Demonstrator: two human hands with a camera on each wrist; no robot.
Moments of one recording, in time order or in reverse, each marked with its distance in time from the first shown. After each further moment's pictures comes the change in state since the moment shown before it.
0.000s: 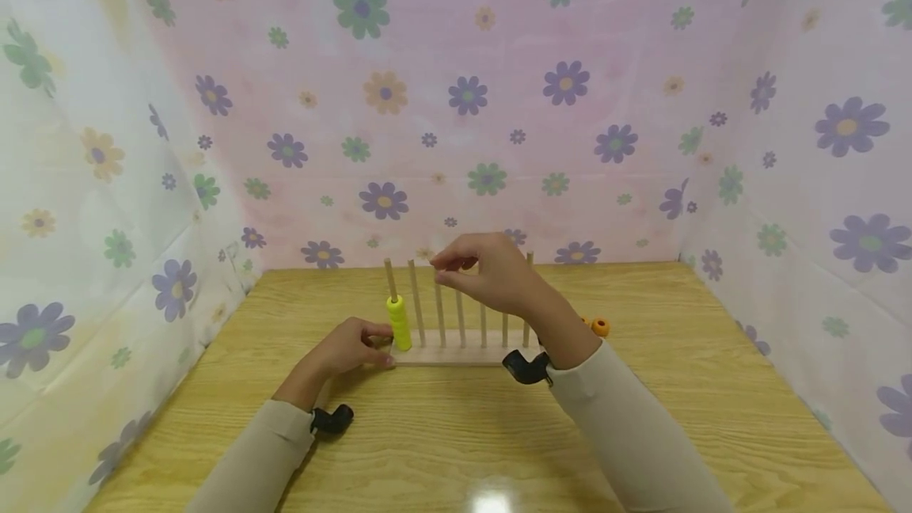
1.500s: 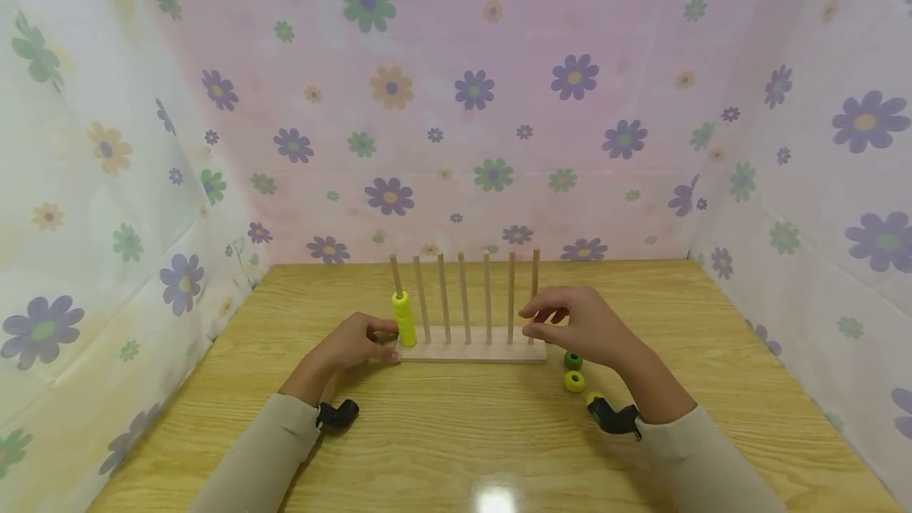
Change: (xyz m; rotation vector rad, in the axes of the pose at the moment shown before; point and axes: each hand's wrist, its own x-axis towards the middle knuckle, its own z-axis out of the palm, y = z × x) left_hand -0.001 0.001 0.000 -0.001 -0.005 -0.002; right_hand -0.119 0.070 -0.017 0.007 -0.067 0.217
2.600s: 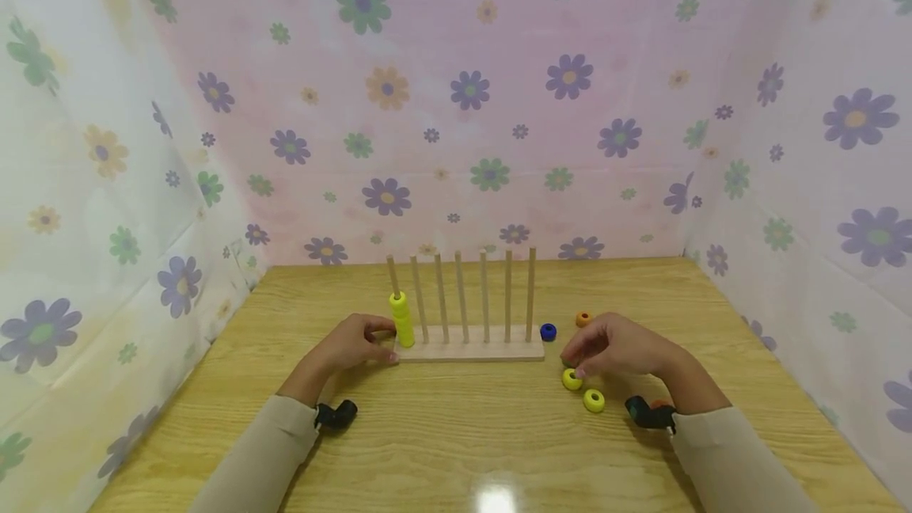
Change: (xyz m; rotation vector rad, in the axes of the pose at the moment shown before) left_hand -0.003 0.003 0.001 0.052 0.032 -0.014; right_hand -0.049 0.083 -0.018 0.434 -0.437 0.160
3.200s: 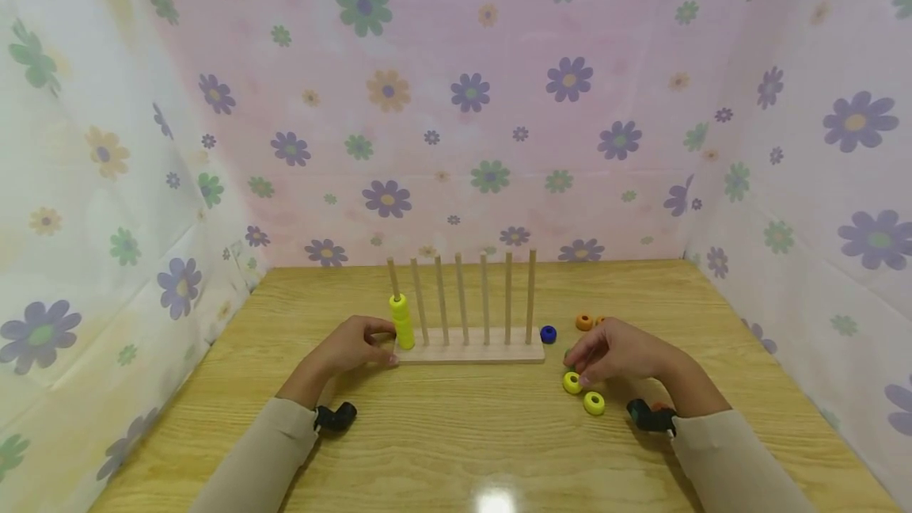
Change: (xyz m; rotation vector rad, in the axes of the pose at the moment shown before) left_hand 0.001 0.000 -0.001 0.005 0.007 -0.005; right_hand -0.001 0.002 -0.002 -0.074 -0.007 0.050
